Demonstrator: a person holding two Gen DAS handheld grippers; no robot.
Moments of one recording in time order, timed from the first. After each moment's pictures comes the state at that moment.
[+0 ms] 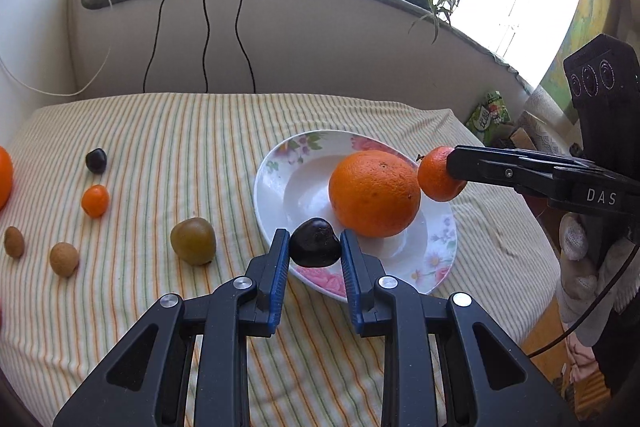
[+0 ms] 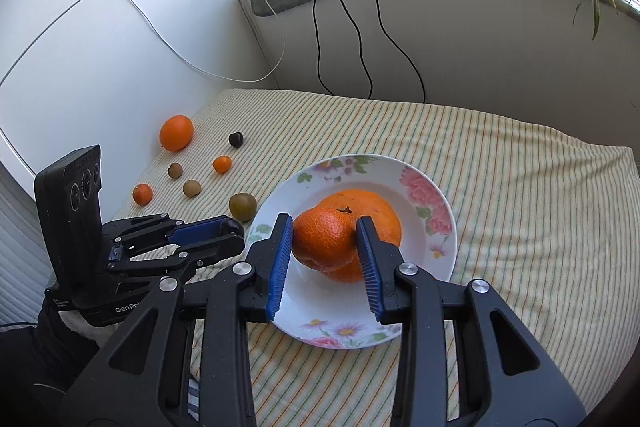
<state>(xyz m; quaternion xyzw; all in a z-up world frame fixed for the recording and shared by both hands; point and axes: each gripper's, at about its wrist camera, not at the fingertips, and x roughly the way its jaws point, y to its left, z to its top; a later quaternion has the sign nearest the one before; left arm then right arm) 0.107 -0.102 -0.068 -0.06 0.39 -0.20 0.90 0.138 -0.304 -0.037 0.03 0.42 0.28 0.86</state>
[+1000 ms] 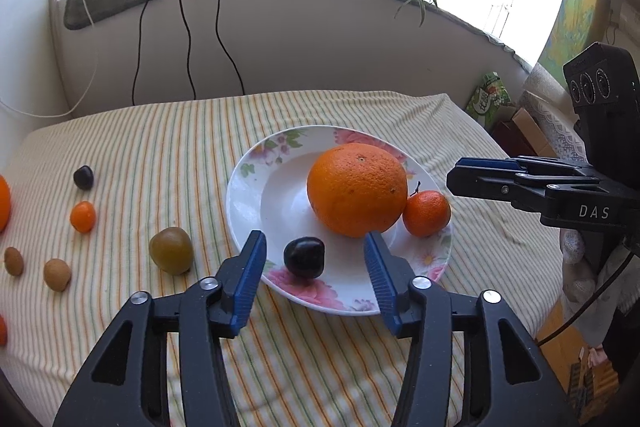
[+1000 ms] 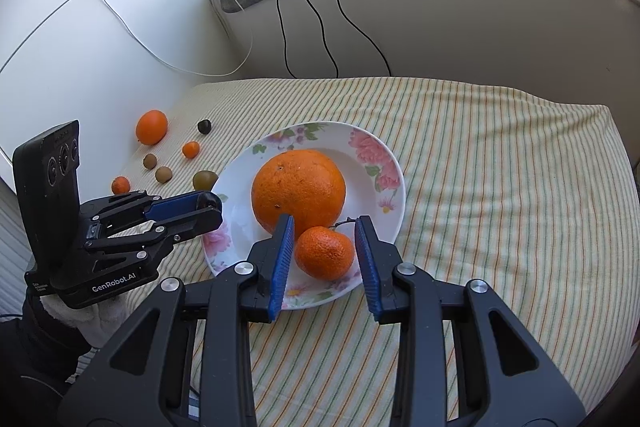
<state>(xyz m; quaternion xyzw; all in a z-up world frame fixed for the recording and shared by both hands) 0.106 -0.120 -0.070 -0.02 0.38 -0.20 0.90 0.125 -0.337 -0.059 0.04 0.43 0.25 0.87</state>
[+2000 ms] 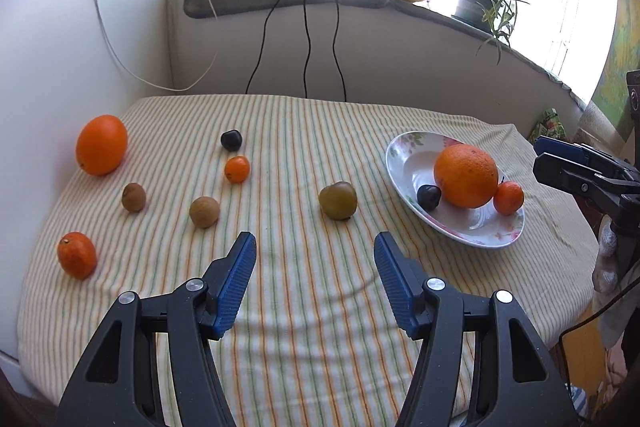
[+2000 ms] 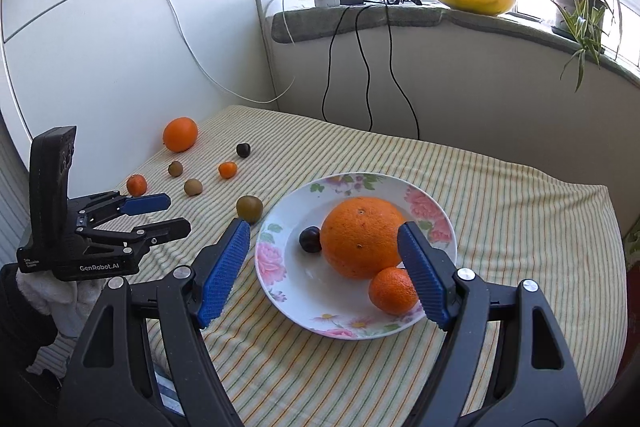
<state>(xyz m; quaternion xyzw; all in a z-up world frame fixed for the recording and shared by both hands) 0.052 -0.020 -0.070 -0.05 0.36 -0.07 0.93 0.079 -0.270 -0.029 -0.05 0.32 0.28 0.90</state>
